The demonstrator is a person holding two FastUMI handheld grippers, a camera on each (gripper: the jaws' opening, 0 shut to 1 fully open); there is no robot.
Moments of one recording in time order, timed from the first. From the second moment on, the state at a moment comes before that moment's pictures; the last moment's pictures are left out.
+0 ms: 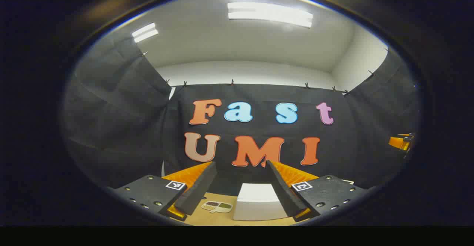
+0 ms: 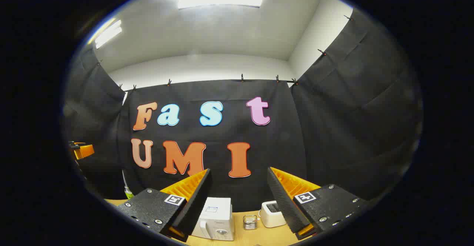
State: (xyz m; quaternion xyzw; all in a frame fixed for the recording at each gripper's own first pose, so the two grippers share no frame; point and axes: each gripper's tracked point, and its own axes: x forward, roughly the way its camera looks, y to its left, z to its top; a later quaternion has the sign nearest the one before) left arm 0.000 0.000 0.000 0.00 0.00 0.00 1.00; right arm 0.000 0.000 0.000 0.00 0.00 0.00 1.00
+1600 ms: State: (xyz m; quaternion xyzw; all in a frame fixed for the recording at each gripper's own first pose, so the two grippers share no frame) left arm -0.016 -0.189 -0.153 -0.03 0.10 -0.16 0.98; right arm -0.045 -0.041 -0.158 -0.07 0.13 0.03 0.99
